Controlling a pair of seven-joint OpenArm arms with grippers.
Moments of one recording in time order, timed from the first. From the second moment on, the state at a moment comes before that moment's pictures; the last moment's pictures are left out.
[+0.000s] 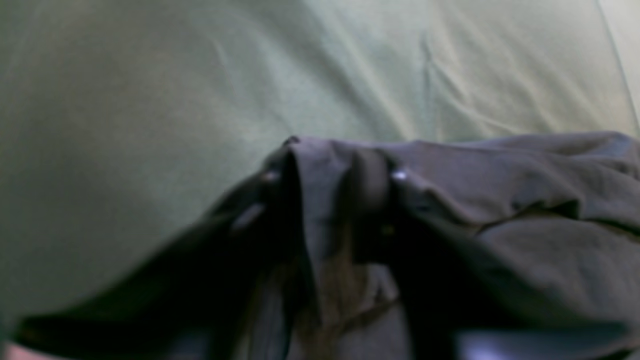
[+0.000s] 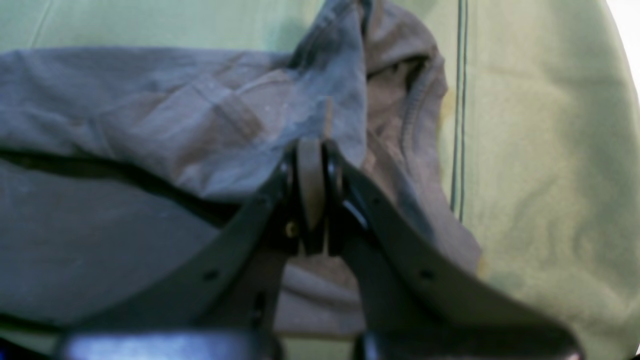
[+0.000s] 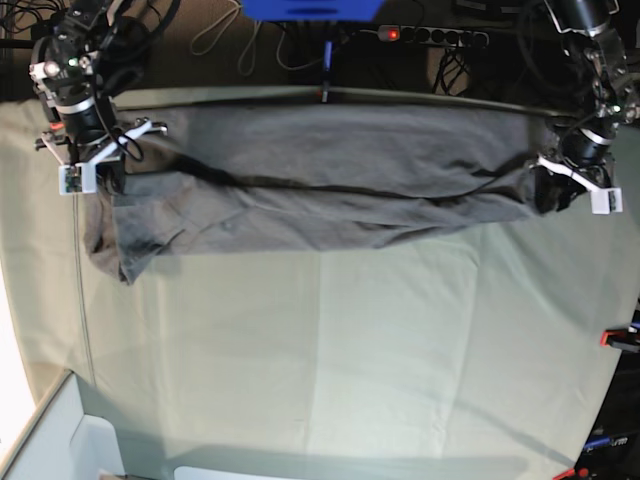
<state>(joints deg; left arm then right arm) 8.9 -14.9 -32.8 65.3 -19.2 -39.2 12.6 -19.9 -9.3 38.2 102.5 -7.9 39.6 -18.4</state>
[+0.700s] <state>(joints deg) 0.4 -15.0 -32.8 71.3 -19.2 -39.6 14.3 -17.3 -9.3 38.6 102.6 -7.9 39.6 -18.2</state>
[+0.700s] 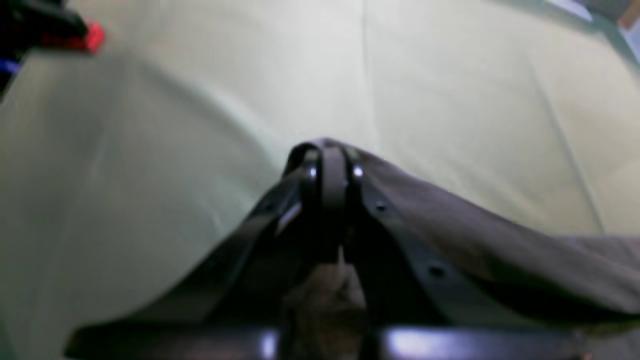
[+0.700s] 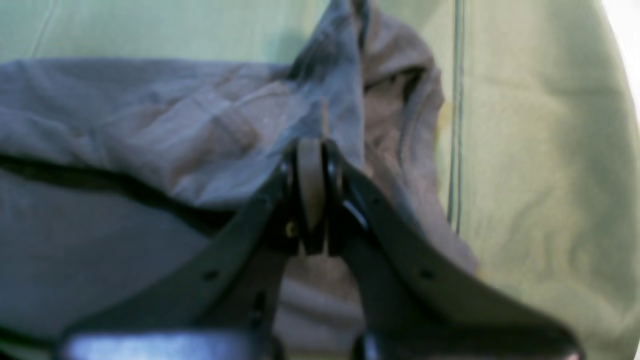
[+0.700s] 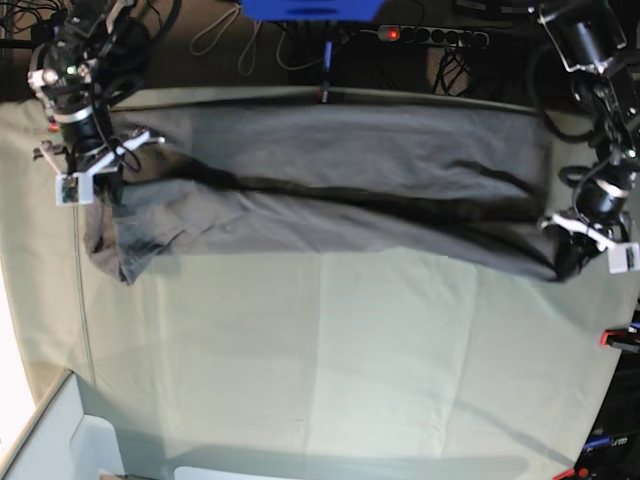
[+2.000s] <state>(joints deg) 16.8 -15.2 -33.2 74.8 -31.3 -39.2 16.8 -18.6 -9.7 43.9 102.6 -7.7 39.6 -18.0</state>
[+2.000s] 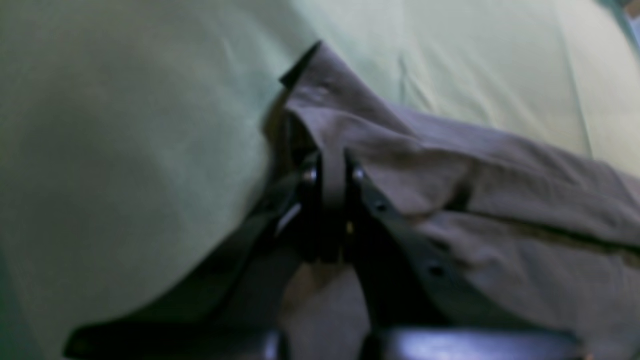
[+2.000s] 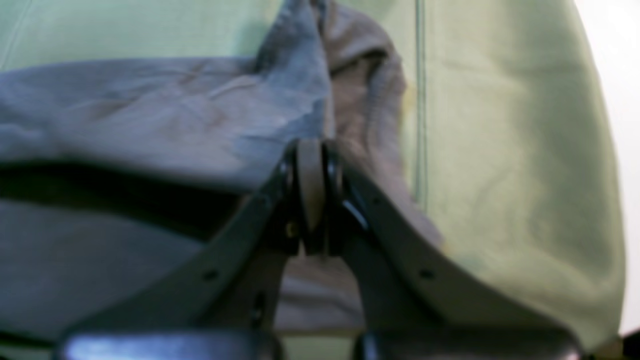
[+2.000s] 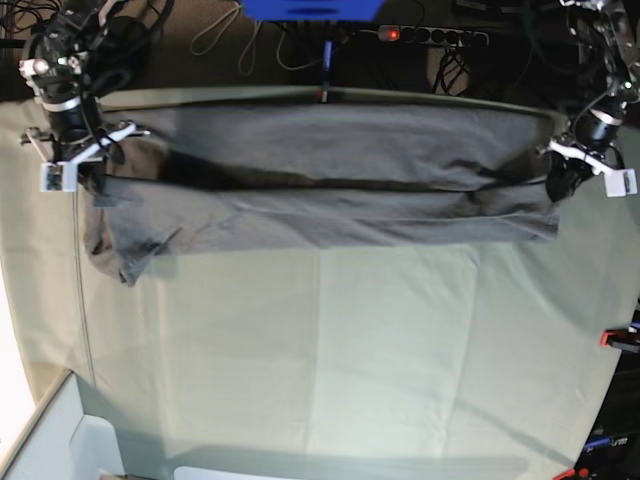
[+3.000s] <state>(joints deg) 22.5 -14.9 -34.5 72.7 -35.2 -39.2 17.1 -21.2 -9.5 44.7 101.0 -7.5 39.6 -17.5</state>
